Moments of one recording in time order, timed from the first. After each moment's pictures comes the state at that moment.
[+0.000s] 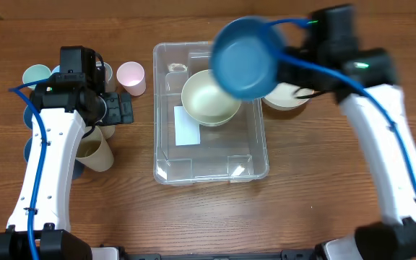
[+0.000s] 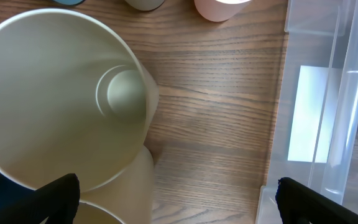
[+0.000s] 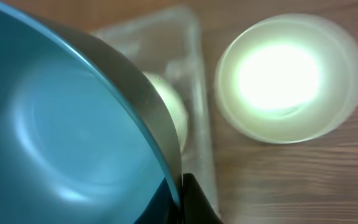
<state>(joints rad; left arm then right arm) 0.02 1.55 1.40 -1.08 -0.03 -0.12 0.28 1.67 1.77 -1.09 -0.12 0.44</state>
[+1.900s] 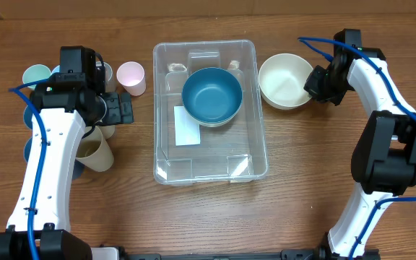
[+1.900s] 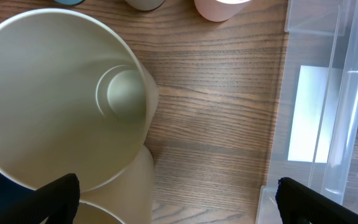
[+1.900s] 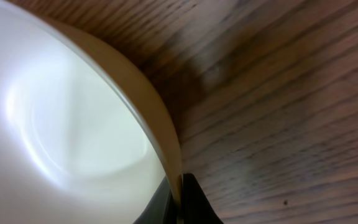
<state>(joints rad) 0.02 1.55 1.40 -1.08 -0.03 -0.12 -0.10 2.13 1.67 -0.94 -0.16 0.46</state>
